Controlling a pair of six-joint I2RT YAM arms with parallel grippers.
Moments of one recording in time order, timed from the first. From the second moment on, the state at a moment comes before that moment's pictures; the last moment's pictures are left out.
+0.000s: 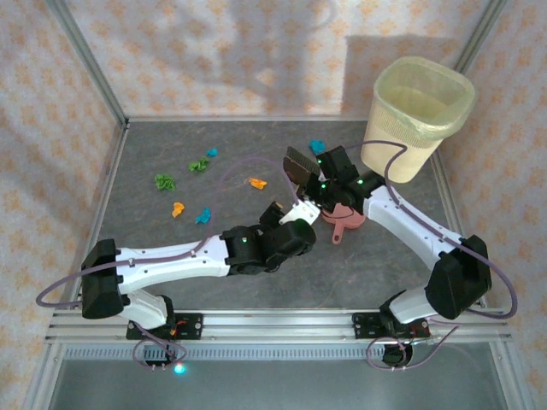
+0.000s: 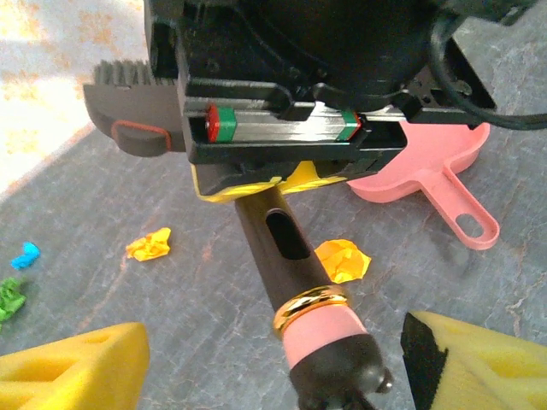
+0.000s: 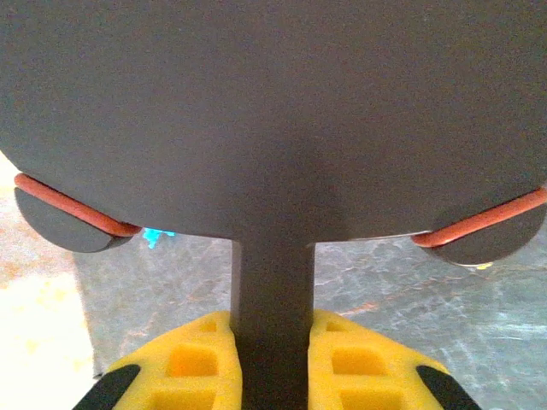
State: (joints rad) left arm -1.19 1.46 1.20 -0.53 -0.71 -0.22; right arm 0.56 1.43 1.19 -0.64 -0.25 0.98
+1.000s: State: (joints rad) left arm -1.02 1.34 1.05 -0.40 -0.40 -0.86; right arm 0.56 1.32 0.96 -0.18 -0.30 1.31
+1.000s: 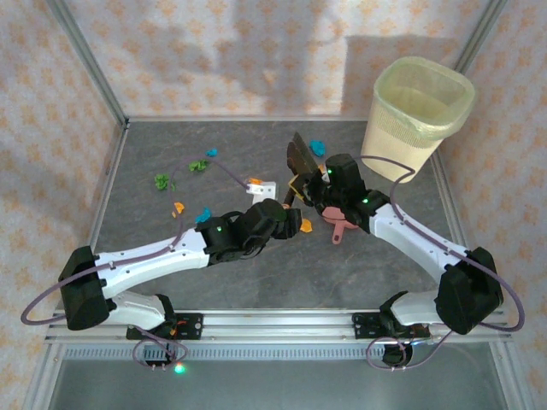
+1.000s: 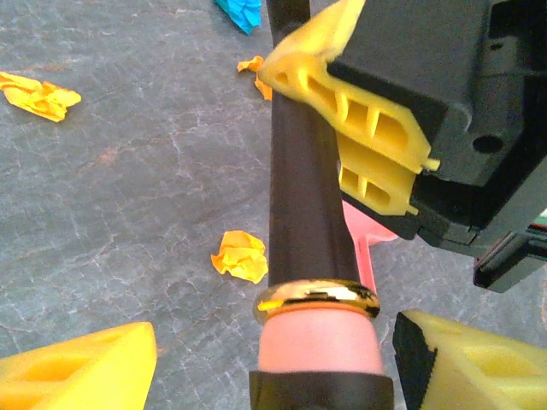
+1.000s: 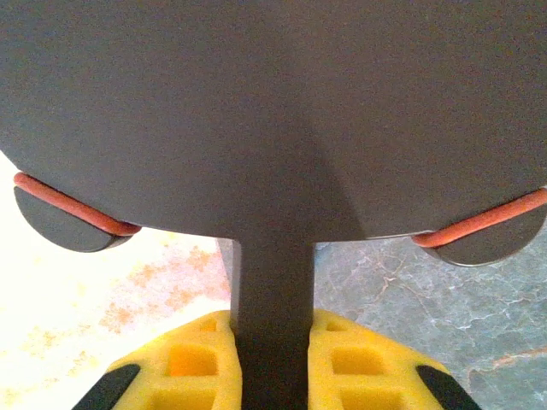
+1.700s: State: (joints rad) left arm -0.97 1.39 1.05 -0.33 -0.30 -0.89; right arm 0.55 1.32 0.95 -0.19 -0.28 1.31
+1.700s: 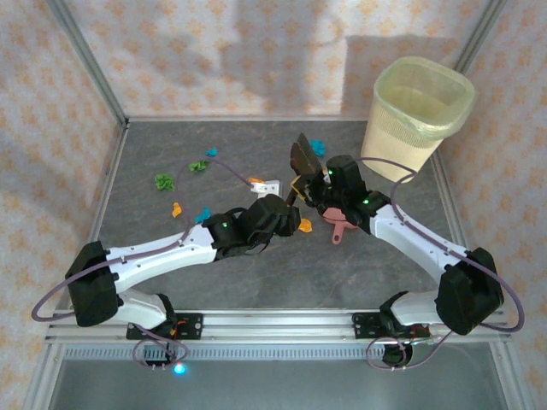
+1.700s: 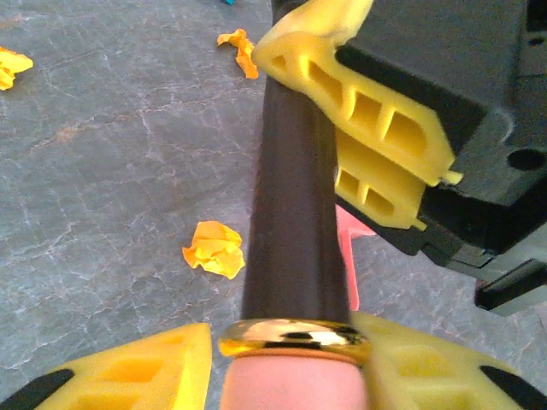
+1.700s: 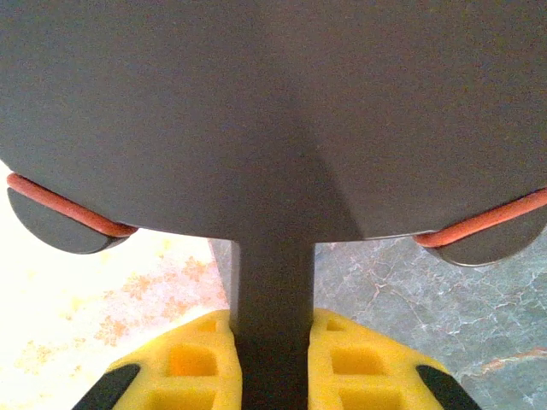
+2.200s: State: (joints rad) left arm -0.97 1.40 1.07 -0.34 -0.31 -0.89; right arm 0.55 1.31 0.94 -0.17 -0.27 1.28
